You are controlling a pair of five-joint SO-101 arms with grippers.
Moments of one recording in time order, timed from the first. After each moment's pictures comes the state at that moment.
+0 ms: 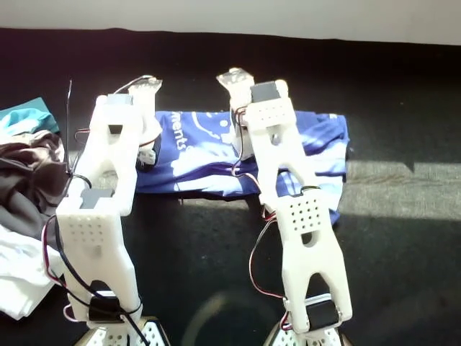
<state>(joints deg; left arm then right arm) -8.0 37.4 -15.6 76.1 -7.8 -19.9 58.2 -64.6 100.3 15.3</state>
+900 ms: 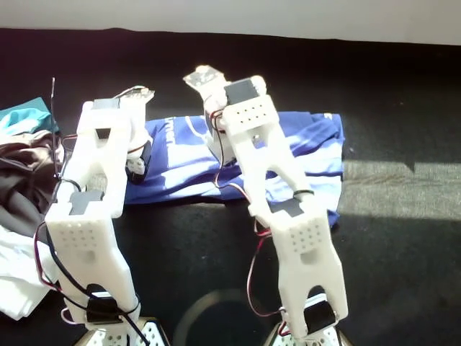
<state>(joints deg) -11.4 35.7 -9.2 76.5 -12.1 -27.9 39.0 -47.0 100.5 15.8</state>
